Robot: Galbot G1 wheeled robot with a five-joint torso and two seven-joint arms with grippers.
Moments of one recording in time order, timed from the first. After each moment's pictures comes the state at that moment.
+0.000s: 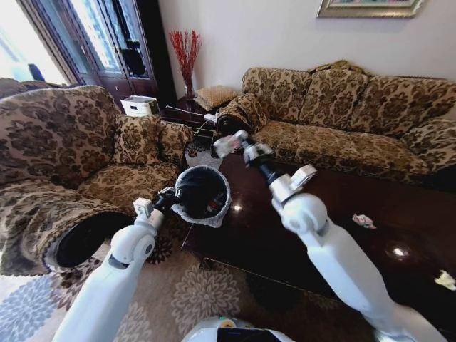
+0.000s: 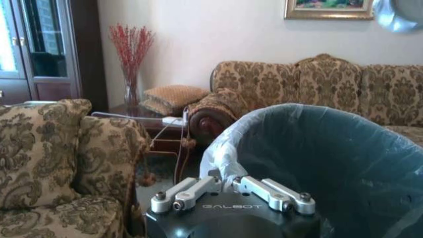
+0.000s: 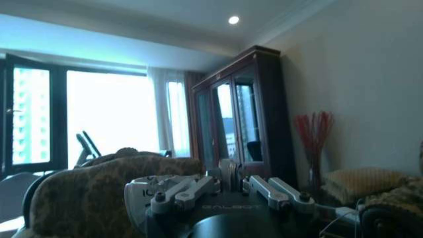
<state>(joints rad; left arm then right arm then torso) 1.17 -1.08 -0.51 -2.15 -0.51 0.46 -0.07 -0.66 1.00 -0.09 2.18 0.78 -0.23 0.18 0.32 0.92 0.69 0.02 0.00</state>
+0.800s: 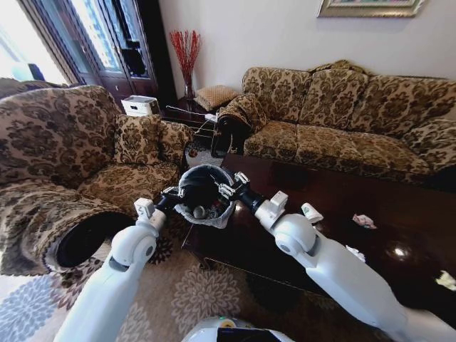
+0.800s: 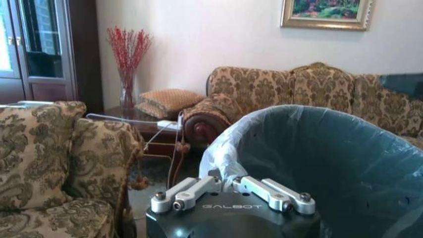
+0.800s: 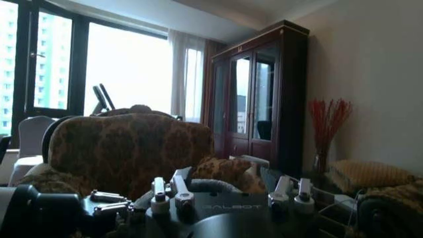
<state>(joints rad) 1.19 -1.11 -0.53 -2.20 -0.53 0.47 -0.07 -0.68 0.92 -0.14 2.16 0.66 -0.23 0.12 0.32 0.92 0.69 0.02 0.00</state>
